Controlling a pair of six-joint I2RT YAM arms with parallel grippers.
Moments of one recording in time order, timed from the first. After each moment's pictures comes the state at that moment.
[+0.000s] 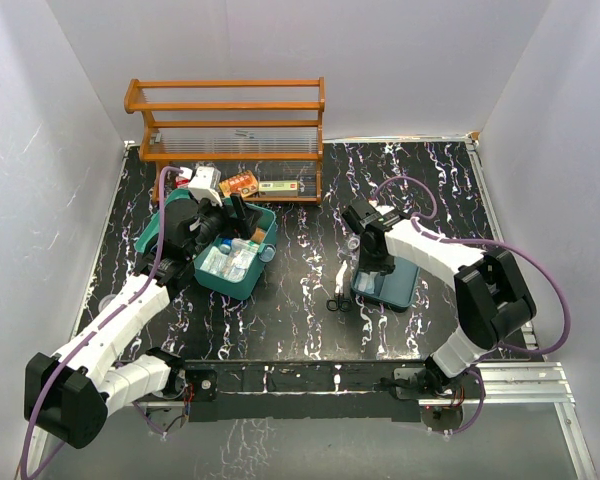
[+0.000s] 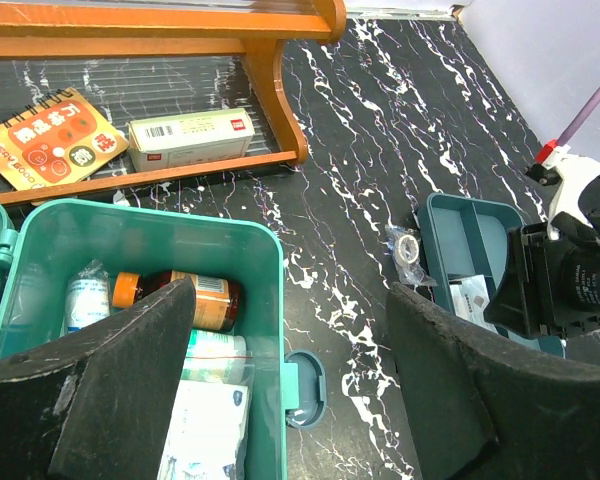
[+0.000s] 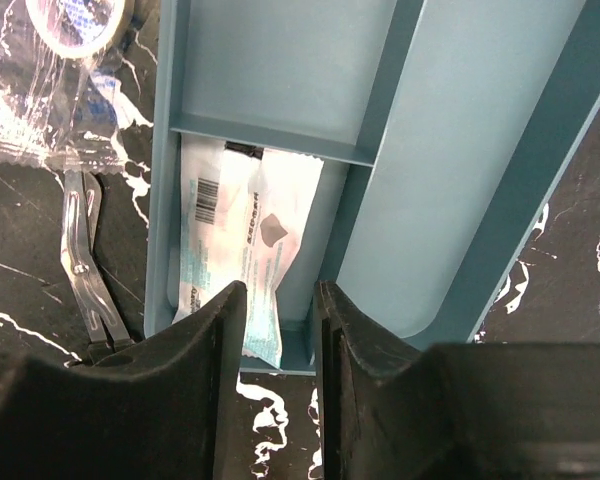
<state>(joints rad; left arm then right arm) -0.43 1.04 0.77 0.04 0.09 -0.32 0.54 1.60 1.07 -0.82 0.32 0.63</state>
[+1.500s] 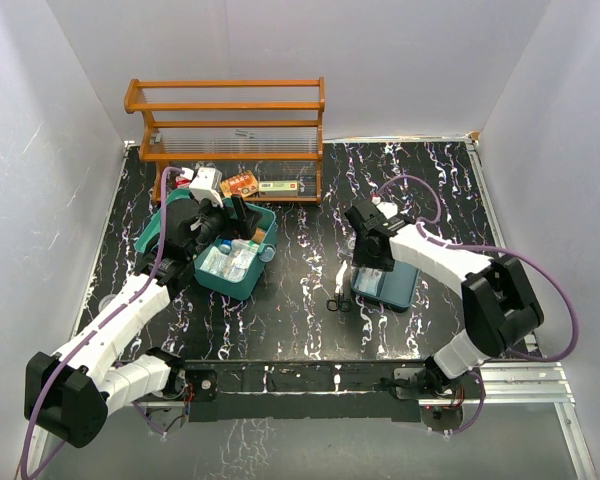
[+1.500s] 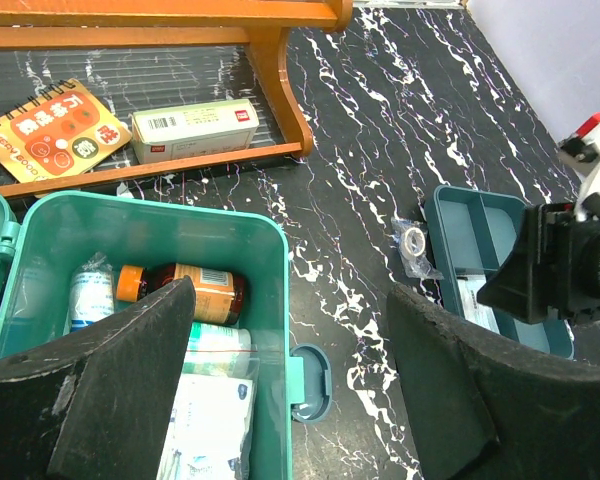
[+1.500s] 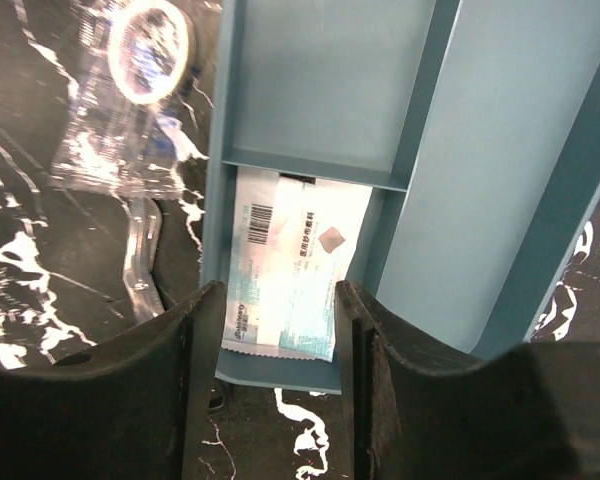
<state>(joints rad) -0.43 1.04 0.77 0.03 0.09 -0.31 0.54 1.55 1.02 -0.71 0.32 0.69</state>
